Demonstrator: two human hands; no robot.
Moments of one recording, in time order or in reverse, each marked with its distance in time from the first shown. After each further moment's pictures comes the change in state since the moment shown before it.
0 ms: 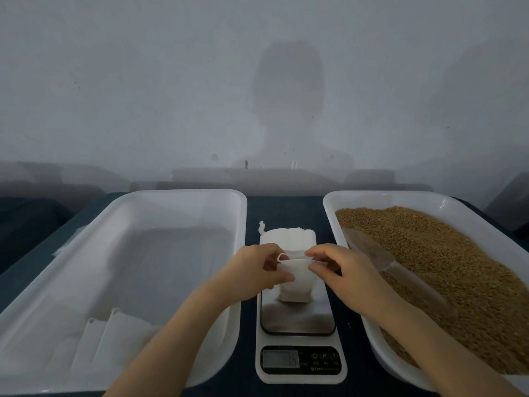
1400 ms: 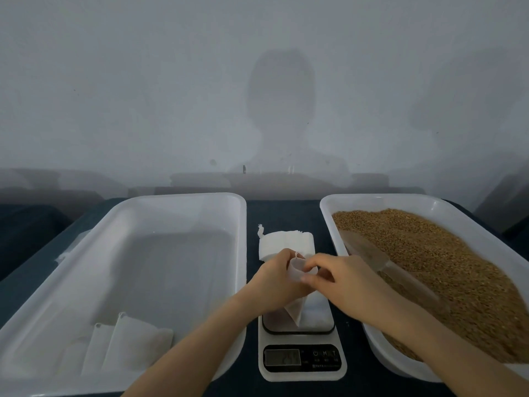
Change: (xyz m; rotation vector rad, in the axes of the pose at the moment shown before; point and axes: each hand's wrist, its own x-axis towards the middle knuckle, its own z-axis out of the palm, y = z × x) left_hand -0.002 0.023 0.030 -0.059 -0.055 0.020; right_hand -0.009 -0.040 -0.011 -0.182 -0.181 0.133
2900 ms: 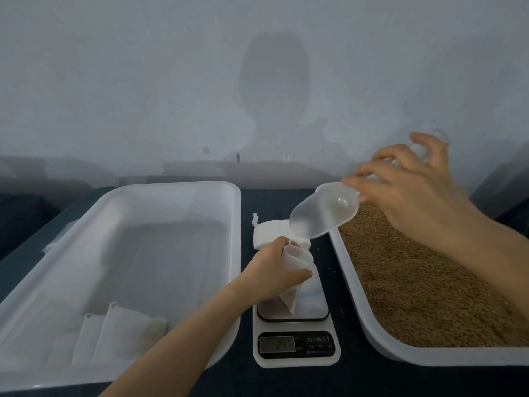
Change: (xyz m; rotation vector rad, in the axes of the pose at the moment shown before) left_hand 0.004 -0.010 0.004 -0.119 0.036 -0.142; right_hand 0.013 0.015 -0.110 -0.903 0.484 -0.494
